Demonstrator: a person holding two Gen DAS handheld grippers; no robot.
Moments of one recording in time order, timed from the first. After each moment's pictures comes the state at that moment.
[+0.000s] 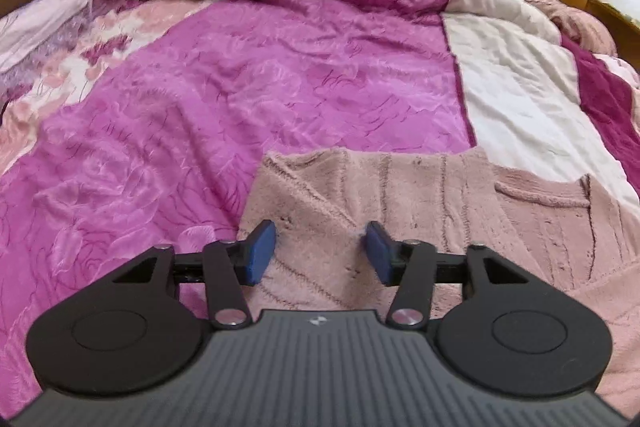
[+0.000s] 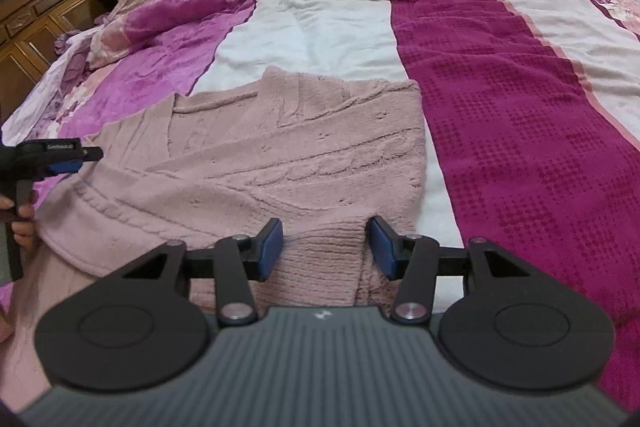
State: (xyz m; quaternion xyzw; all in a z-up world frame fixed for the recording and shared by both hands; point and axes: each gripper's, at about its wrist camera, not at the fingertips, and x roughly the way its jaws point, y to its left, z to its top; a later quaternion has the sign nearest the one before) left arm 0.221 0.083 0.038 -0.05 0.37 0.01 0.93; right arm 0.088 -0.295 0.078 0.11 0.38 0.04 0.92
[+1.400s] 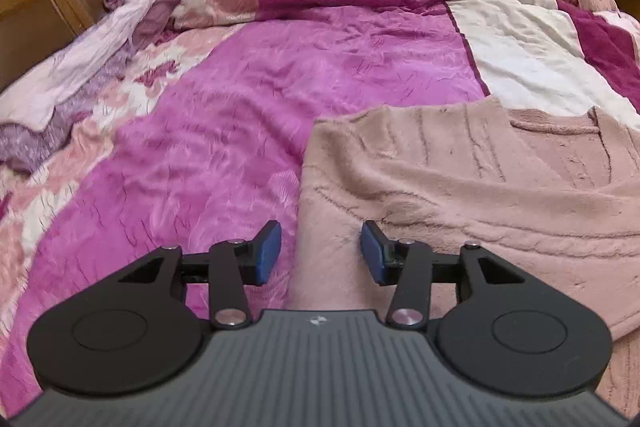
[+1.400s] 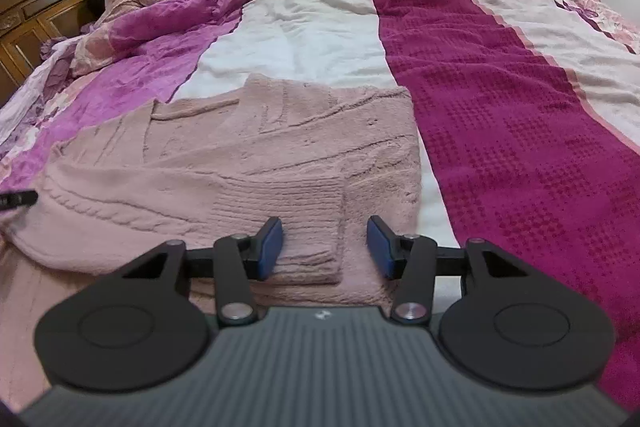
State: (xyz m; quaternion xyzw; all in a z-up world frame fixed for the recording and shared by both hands) left arm 0.141 0.098 0.040 0.03 0.35 0.05 0.94; right arm 0.095 -0.290 0.057 0.10 0.35 0.00 0.93
